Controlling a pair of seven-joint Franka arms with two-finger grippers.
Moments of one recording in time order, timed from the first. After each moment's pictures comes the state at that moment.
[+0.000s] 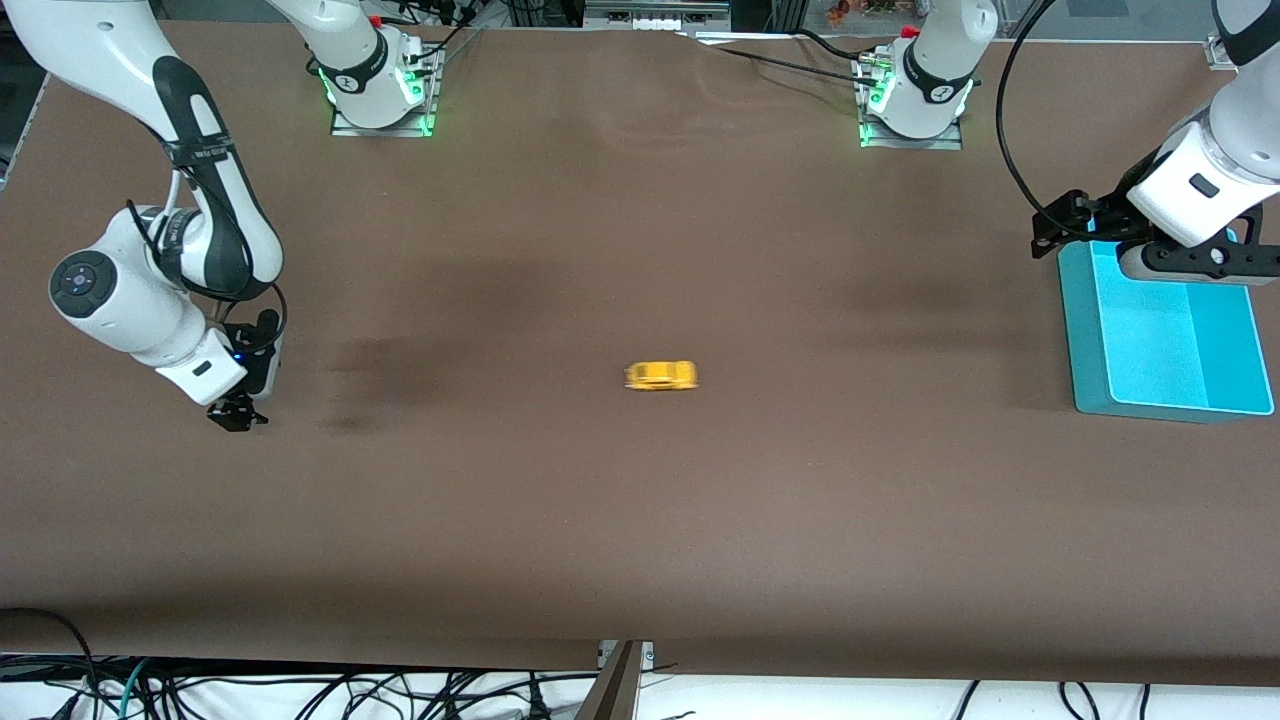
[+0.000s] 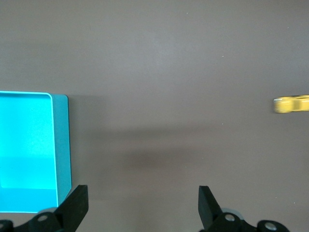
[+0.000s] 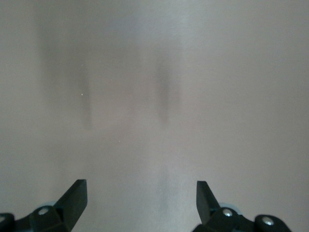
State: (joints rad) left arm -0.01 -0.03 -0.06 -1.71 -0.01 1.61 -0.04; right arm 0.01 0.39 -0.09 -1.99 0.04 2.46 -1.64
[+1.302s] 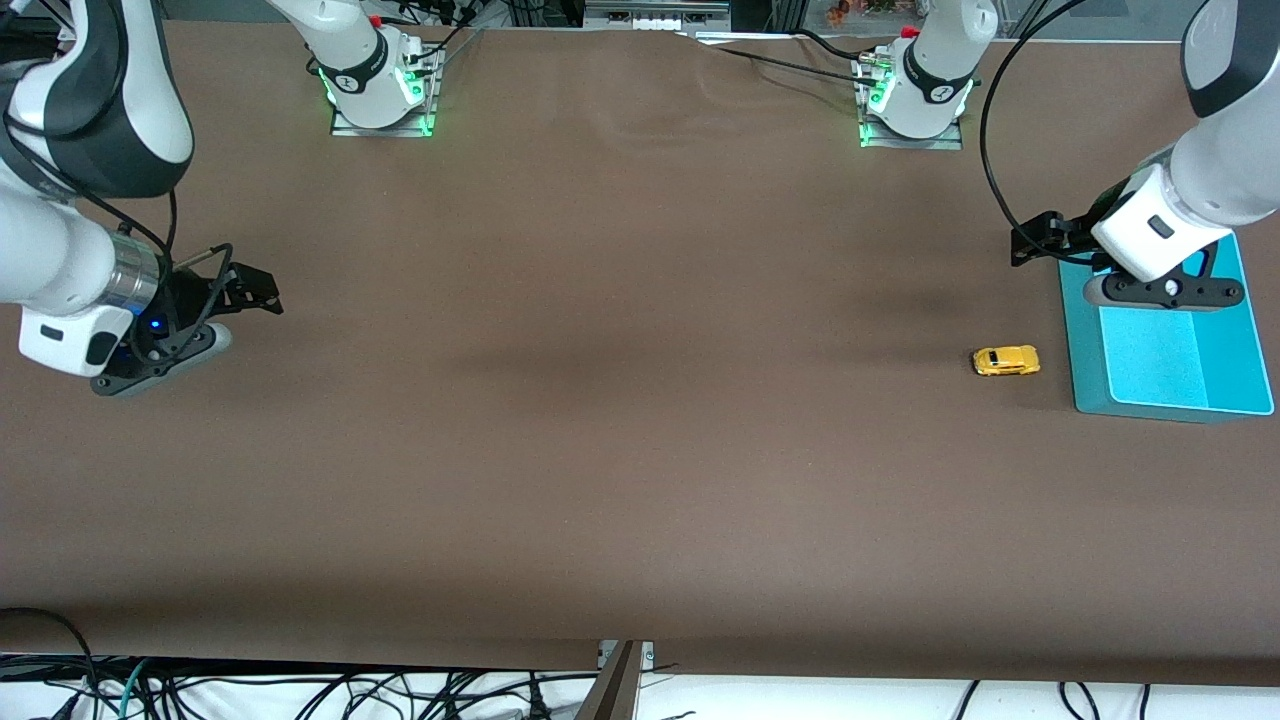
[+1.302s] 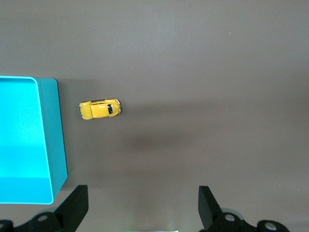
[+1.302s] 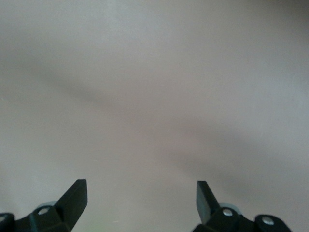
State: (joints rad) left arm -0.01 0.05 -0.06 -1.71 -0.01 1.57 -0.03; right arm 0.02 0.23 0.07 -1.55 0.04 1.63 -0.28
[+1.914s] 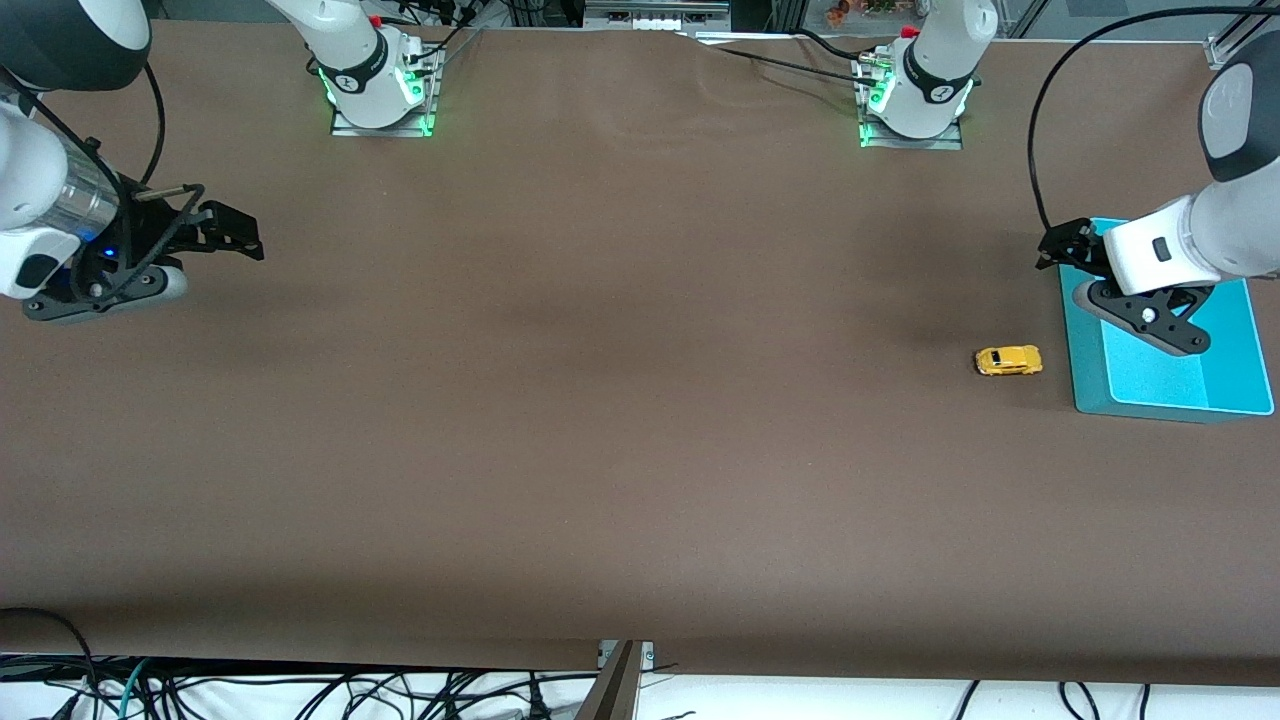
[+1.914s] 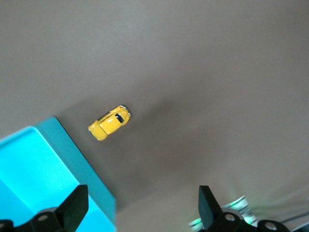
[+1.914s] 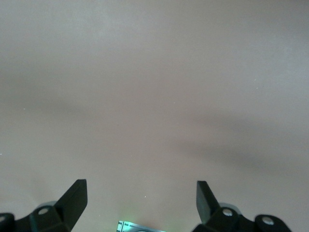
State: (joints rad) left arm 0.06 0.13 -0.05 -1.71 0.04 1.59 0.60; right arm 0.02 0.13 0.07 -1.52 0.03 1.50 -0.13
